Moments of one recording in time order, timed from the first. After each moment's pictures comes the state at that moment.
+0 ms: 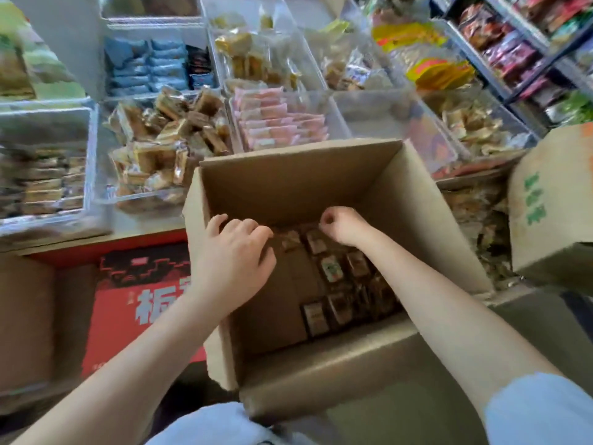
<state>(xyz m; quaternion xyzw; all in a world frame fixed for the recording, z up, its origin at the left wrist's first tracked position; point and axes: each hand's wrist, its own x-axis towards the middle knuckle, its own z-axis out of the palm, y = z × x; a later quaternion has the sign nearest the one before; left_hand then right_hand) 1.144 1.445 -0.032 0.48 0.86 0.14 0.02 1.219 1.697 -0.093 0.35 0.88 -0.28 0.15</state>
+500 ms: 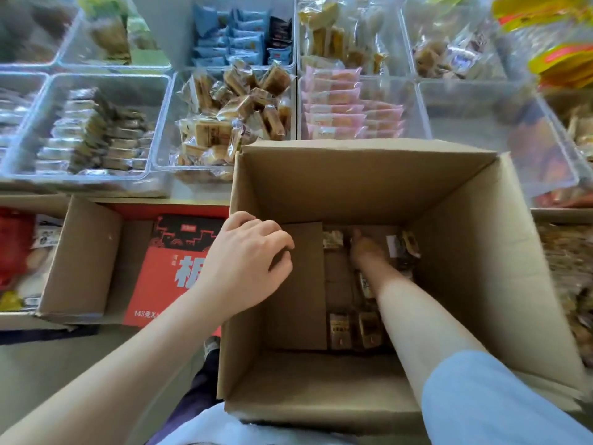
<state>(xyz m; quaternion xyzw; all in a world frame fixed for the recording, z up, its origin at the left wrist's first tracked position) 1.145 1.443 -0.033 0.44 0.88 0.16 0.01 1.186 1.706 -0.246 0.36 0.86 -0.19 0.31</state>
